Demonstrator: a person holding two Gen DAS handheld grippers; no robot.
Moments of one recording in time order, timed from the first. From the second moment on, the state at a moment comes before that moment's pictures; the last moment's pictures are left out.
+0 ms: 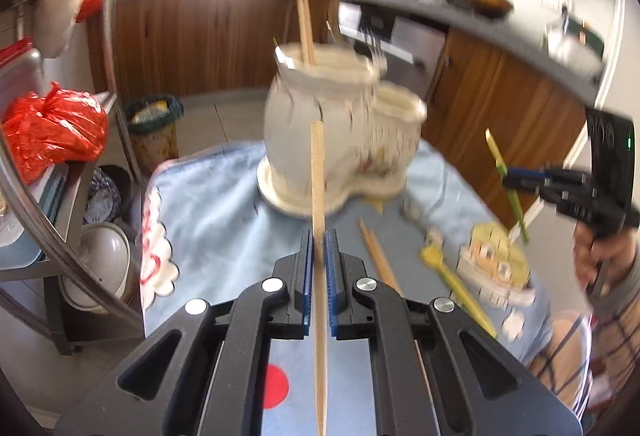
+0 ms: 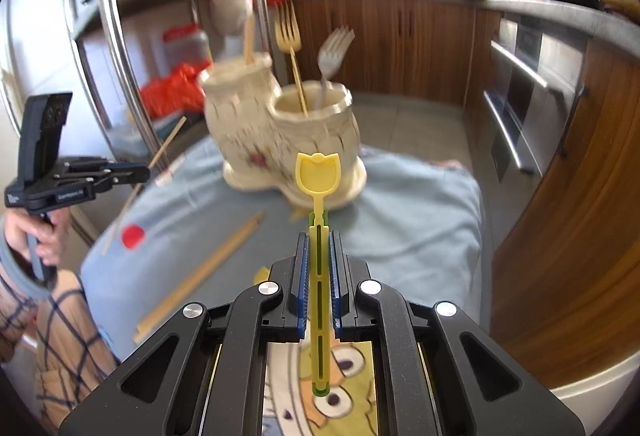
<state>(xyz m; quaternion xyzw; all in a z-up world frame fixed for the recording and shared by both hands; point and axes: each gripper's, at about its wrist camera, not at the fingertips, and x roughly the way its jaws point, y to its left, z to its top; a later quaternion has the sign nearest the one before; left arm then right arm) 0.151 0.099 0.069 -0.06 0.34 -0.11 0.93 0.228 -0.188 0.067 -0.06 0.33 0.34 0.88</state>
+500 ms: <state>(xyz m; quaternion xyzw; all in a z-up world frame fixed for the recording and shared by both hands) 0.156 0.091 0.114 -0.07 0.18 -0.10 0.98 0.248 -0.171 0.088 0.04 0.25 0.36 0.90</state>
